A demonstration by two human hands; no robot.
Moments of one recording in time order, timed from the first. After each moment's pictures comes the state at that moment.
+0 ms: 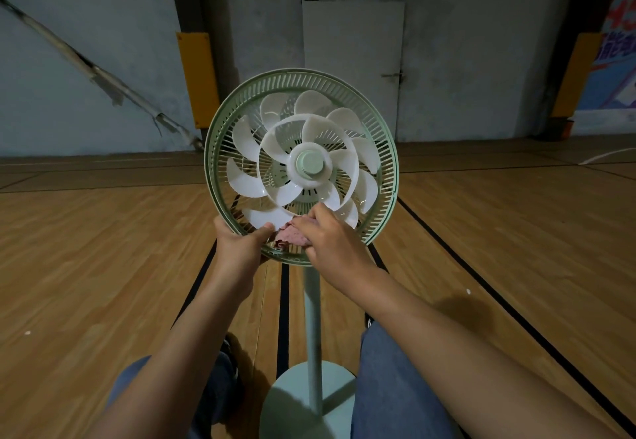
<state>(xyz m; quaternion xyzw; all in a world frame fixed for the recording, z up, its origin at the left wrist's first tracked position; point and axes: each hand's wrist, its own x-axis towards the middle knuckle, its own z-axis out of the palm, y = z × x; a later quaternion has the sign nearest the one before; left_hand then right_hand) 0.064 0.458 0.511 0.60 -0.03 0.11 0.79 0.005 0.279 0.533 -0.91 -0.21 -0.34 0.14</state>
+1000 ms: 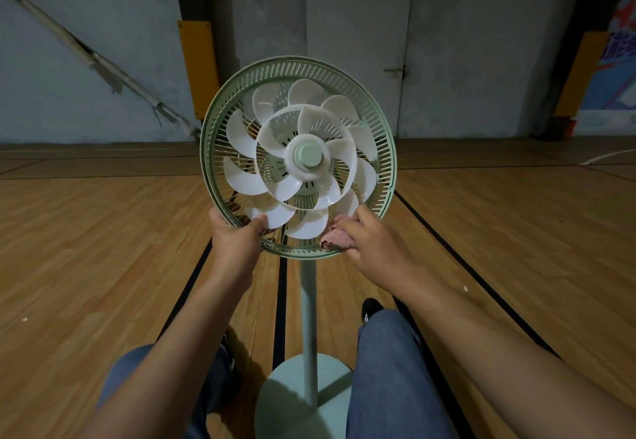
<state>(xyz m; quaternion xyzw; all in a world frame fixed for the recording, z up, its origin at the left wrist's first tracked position) 0.055 0.455 0.513 0.60 0.01 0.16 0.78 0.007 0.208 0.511 -0.93 -0.17 -0.31 0.12</state>
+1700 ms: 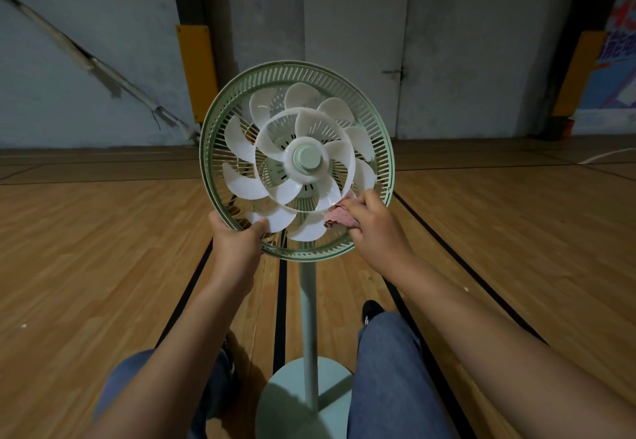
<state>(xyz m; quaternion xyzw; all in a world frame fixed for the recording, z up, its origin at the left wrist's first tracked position) 0.054 0.450 0.516 0.61 0.02 0.17 0.78 0.020 0.206 0.529 -0.91 -0.14 -0.35 0.20</state>
